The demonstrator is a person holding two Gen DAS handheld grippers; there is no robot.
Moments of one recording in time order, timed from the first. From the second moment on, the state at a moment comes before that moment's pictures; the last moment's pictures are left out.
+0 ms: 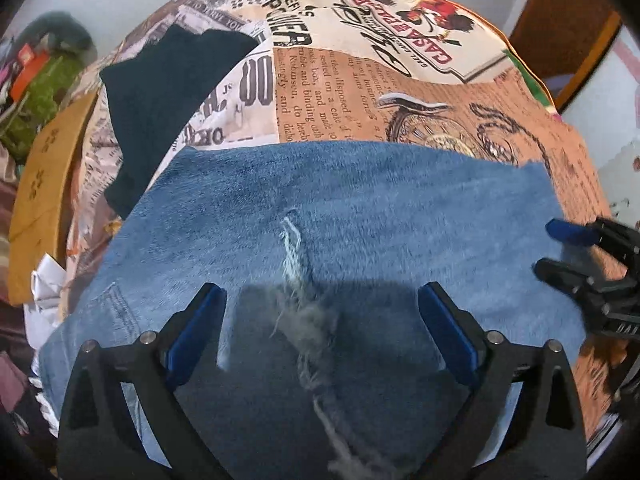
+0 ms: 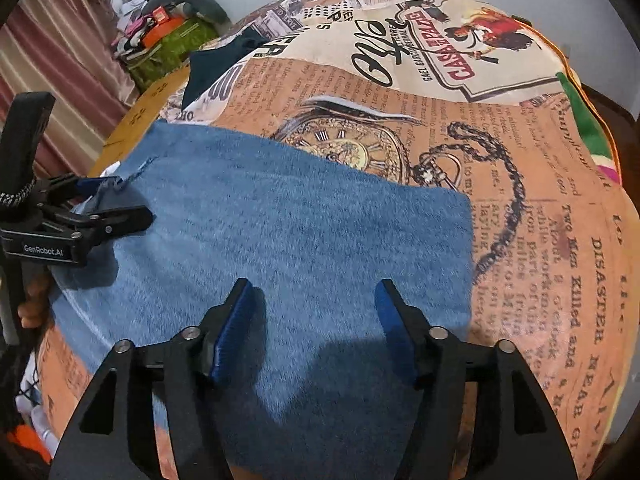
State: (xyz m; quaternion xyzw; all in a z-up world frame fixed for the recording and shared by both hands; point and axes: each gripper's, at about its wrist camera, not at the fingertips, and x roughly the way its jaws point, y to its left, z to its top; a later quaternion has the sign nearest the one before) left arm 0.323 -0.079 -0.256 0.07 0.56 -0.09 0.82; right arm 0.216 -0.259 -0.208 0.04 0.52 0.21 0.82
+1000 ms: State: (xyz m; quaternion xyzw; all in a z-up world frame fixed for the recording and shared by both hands) left arm 0.237 -0.016 -0.193 0.03 0.48 -0.04 0.88; right arm 0.167 -0.259 -0.167 0.01 0.48 0.15 0.86
